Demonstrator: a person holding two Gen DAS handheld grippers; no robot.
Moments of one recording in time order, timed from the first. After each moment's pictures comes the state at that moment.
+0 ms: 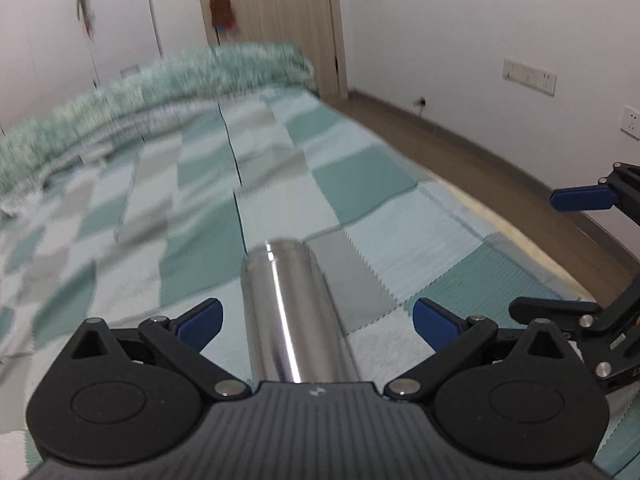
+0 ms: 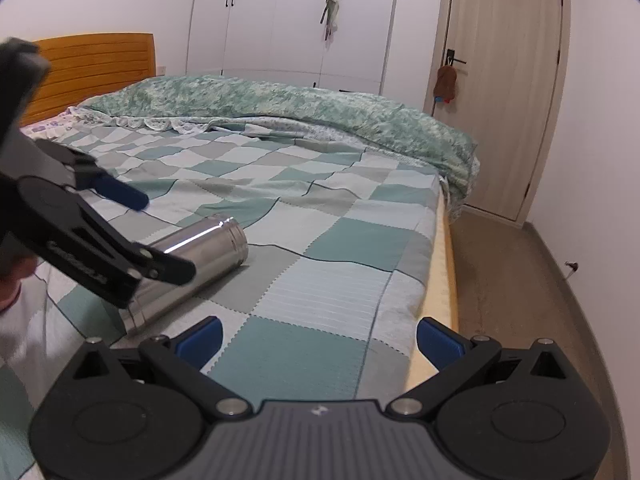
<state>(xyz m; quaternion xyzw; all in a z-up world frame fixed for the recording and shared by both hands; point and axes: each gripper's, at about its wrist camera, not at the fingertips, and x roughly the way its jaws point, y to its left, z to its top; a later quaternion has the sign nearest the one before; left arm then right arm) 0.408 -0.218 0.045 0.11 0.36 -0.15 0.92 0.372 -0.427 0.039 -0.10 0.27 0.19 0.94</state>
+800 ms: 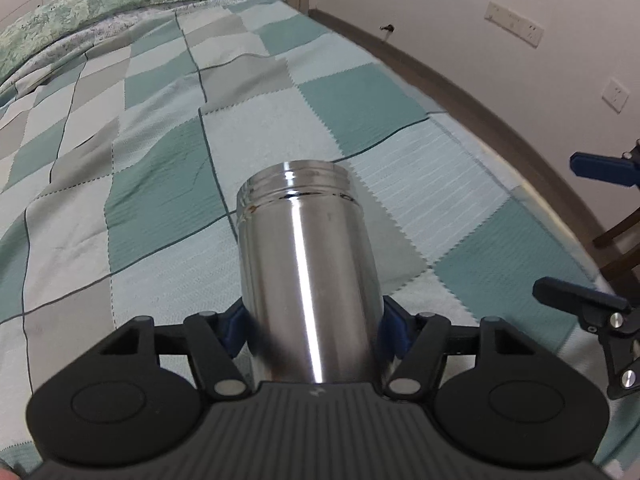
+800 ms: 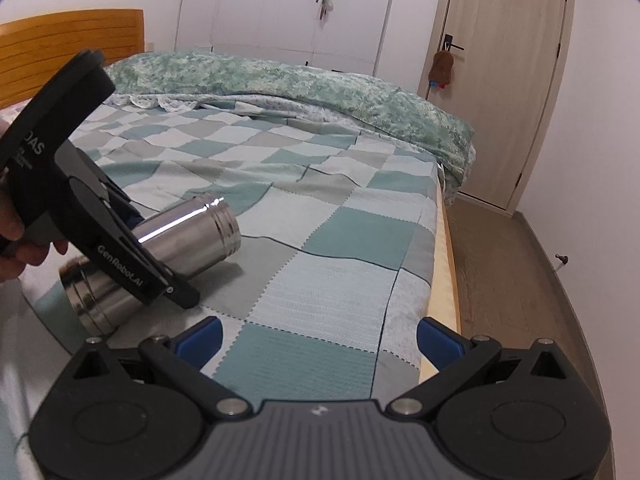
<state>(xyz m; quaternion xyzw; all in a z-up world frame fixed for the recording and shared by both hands) 0.465 -0.198 0.018 0.09 0.47 -0.21 0.85 0.389 -0.403 0.039 -0.12 0.30 0.16 0.93</state>
